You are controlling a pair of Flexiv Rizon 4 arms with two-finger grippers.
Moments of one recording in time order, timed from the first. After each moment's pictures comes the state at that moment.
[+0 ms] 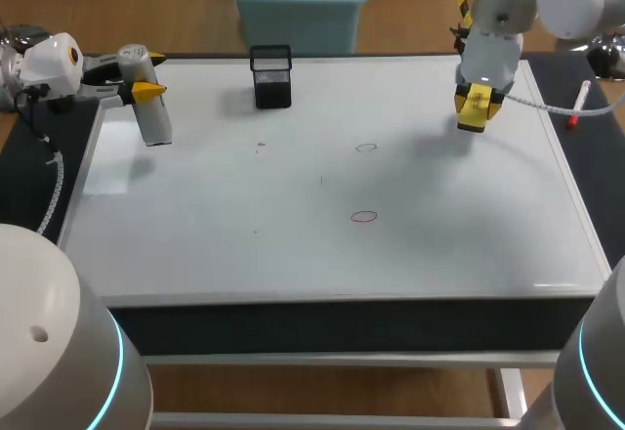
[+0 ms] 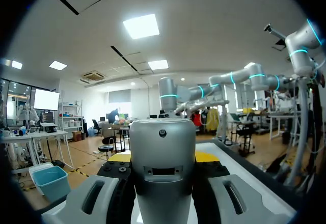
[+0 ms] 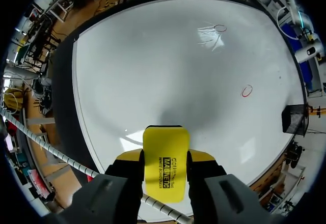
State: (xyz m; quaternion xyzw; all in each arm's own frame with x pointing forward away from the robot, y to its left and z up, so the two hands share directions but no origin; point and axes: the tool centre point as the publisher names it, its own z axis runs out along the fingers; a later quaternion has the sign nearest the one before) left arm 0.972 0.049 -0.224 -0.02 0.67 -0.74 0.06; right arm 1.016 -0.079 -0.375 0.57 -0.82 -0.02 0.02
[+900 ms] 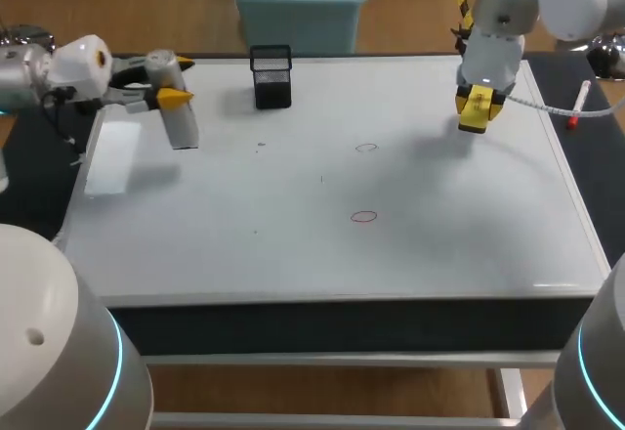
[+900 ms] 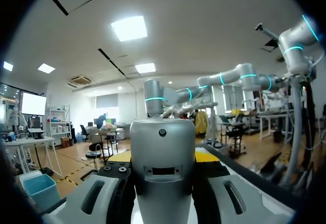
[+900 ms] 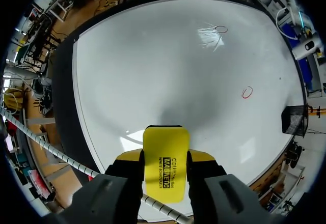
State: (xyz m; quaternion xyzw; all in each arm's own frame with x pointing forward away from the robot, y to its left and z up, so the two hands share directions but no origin) left arm 0.942 -0.015 -0.214 0.04 0.66 -0.75 0.02; right arm 1.013 -0.080 -0.374 0.57 -0.82 -0.02 0.02
